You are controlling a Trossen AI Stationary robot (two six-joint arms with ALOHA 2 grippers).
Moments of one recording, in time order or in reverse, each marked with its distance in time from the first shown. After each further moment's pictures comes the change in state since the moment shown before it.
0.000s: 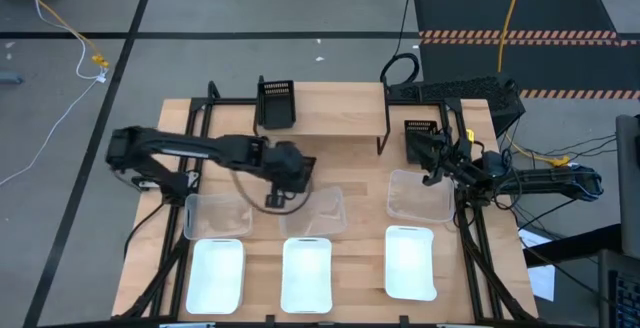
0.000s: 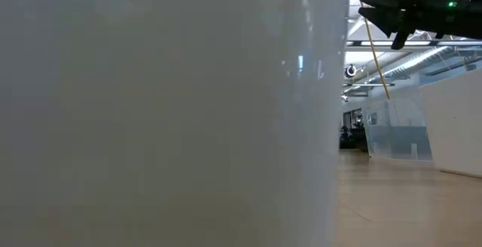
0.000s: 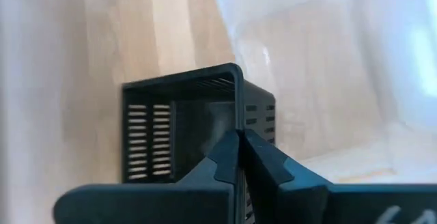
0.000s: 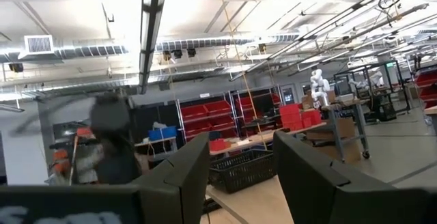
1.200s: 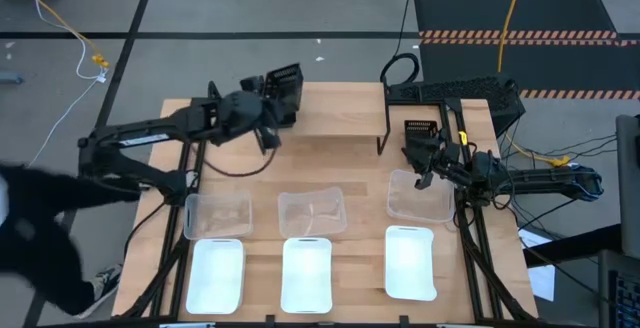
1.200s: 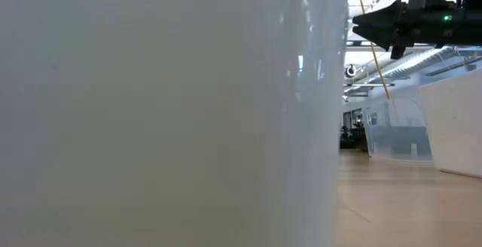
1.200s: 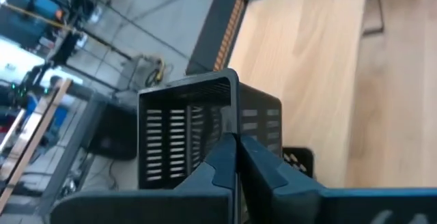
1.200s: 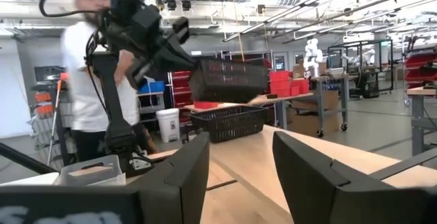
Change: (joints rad) left arm 0.224 -0.249 0.003 0.264 -0.460 0.276; right arm 0.000 0.001 0.000 -0.178 0.006 -0.053
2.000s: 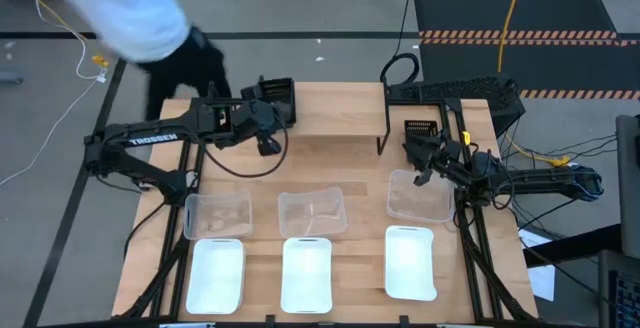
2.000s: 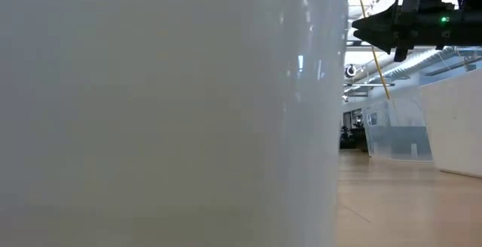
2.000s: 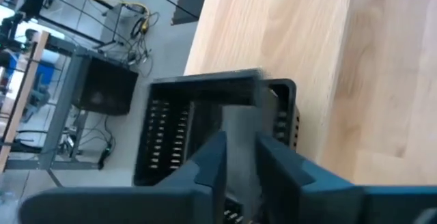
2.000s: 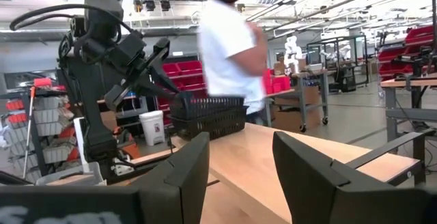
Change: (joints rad) left arm -0.004 0.053 0.000 -0.193 -0.039 -0.119; right arm 0.000 0.000 0.000 -0.004 0.081 0.021
